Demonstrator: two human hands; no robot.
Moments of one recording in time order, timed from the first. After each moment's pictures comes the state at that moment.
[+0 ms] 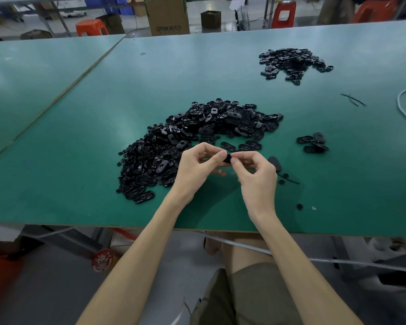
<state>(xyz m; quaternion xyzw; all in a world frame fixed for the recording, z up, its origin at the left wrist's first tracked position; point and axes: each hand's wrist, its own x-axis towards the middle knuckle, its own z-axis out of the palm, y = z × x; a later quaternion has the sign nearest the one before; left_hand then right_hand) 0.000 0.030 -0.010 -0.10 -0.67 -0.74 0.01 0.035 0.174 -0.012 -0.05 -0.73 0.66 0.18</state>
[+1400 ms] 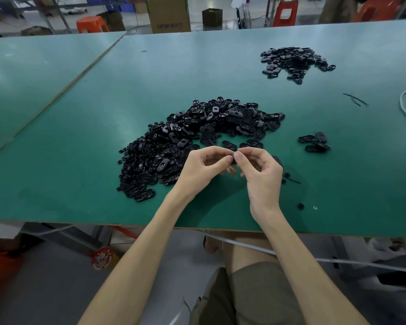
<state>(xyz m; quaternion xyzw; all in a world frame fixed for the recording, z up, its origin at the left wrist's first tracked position) 0.001 0.032 -0.011 -0.15 -0.72 -0.68 -0.01 0.030 0.179 -0.017 -0.05 -0.63 0.75 0.16</state>
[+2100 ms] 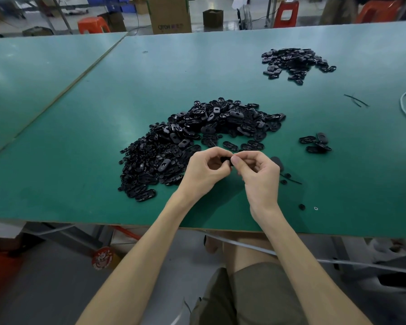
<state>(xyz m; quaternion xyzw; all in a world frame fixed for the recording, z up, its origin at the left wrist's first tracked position) 0.002 0.034 -0.015 -0.14 -0.80 -0.58 0.06 0.027 0.178 -0.021 -0.04 -0.67 0.73 0.15</state>
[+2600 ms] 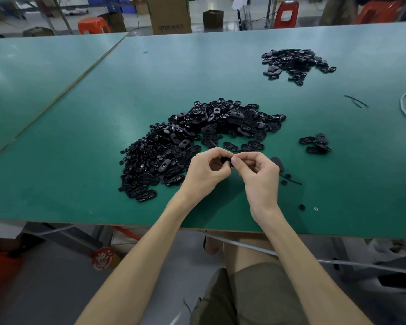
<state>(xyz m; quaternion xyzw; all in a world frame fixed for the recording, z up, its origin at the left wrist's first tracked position) 0.003 0.038 -0.015 -0.14 -0.82 -0.55 0.07 0.027 0.177 -0.020 -0.04 -0.68 0.72 0.15</state>
